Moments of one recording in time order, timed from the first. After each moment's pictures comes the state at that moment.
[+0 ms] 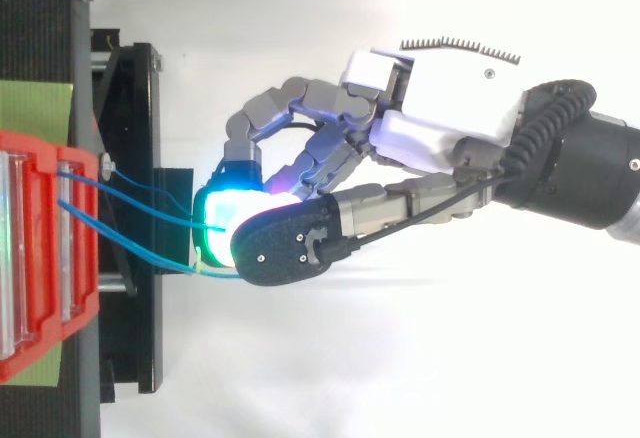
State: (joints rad) arm 0.20 -2.29 -1.20 -2.85 -1.17 0.12
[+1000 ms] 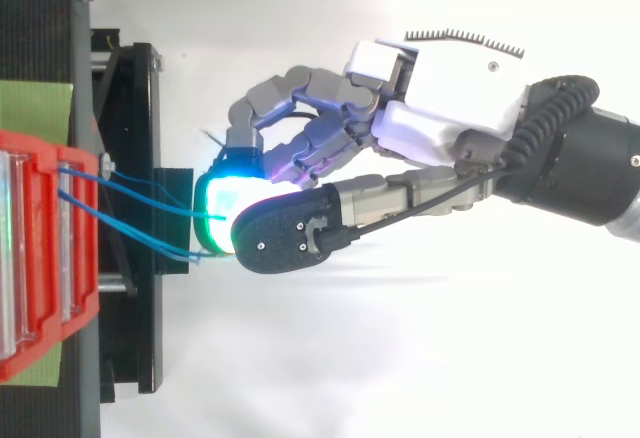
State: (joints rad) arm 0.20 -2.29 -1.21 -2.85 -1.15 0.12
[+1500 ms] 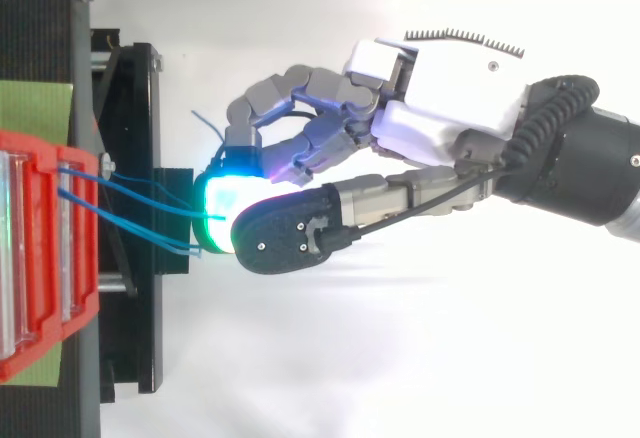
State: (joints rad) arm 0.20 -2.29 -1.20 -2.85 -1.15 0.12
